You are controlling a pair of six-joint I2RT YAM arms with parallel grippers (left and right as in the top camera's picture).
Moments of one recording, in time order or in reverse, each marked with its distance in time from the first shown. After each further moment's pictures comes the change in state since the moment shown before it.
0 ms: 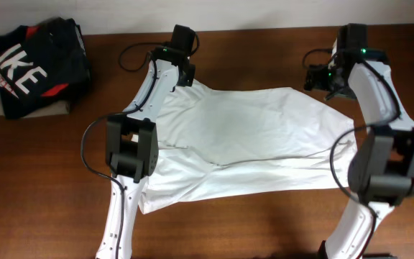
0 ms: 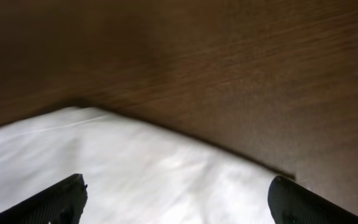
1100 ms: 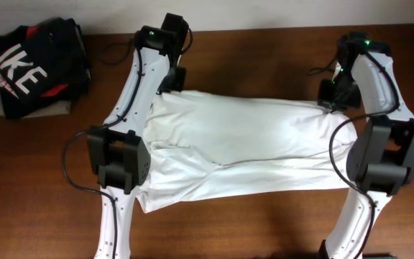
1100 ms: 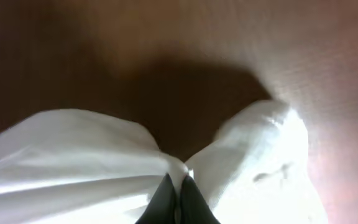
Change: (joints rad) left arm 0.000 -0.205 0.048 -0.528 0.002 -0.035; right arm -0.024 0.085 0.159 -0.425 0.015 0.074
